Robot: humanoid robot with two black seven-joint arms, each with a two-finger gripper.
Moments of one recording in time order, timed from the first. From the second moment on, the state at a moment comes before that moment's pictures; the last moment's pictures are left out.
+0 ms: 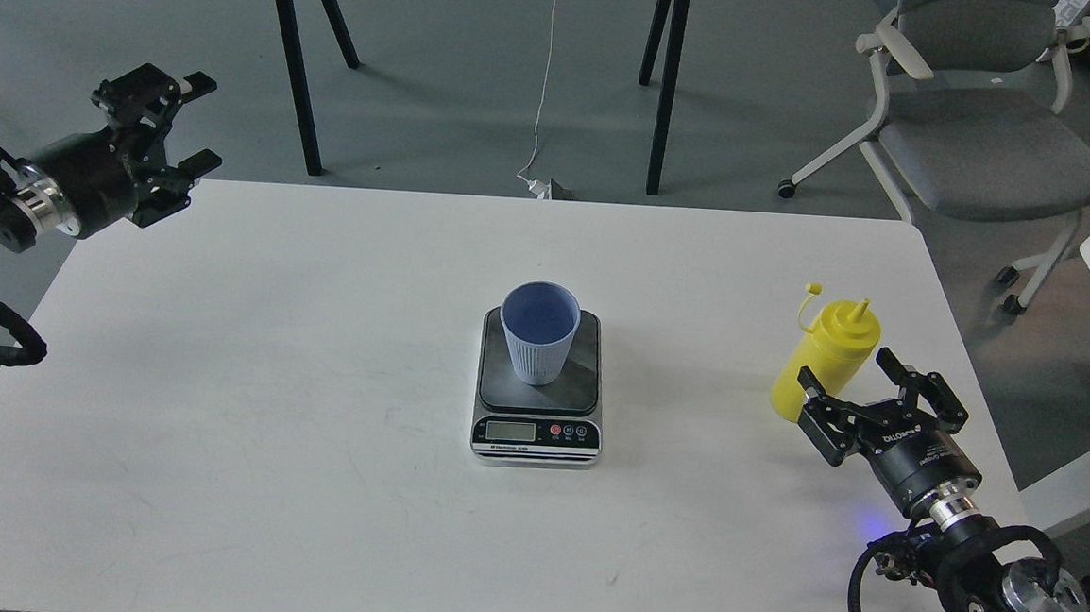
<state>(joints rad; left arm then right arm) -0.85 0.68 -0.39 -0.65 0.53 -0.49 -0.49 0.09 -0.42 1.00 1.03 0.75 0.49 -0.18</state>
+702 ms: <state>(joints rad) -0.86 0.68 -0.39 -0.65 0.53 -0.49 -0.49 -0.15 -0.86 1.02 1.40 0.75 0.49 -0.15</state>
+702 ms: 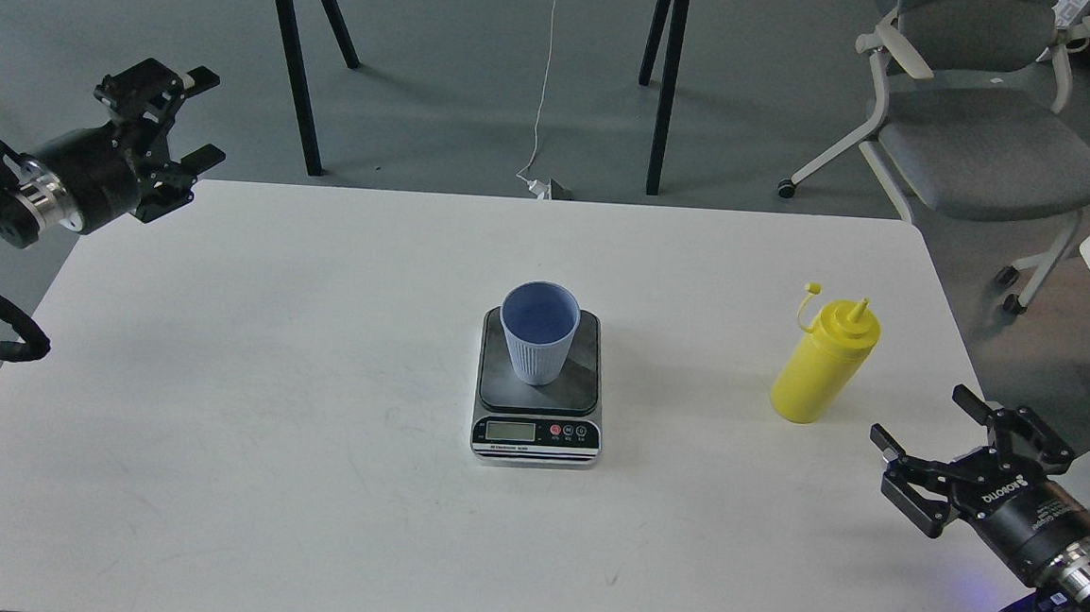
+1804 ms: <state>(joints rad) -0.97 0.65 -0.40 -0.64 0.52 -0.49 -0.49 0.91 -0.60 0.77 0.83 0.48 0.37 -0.14</state>
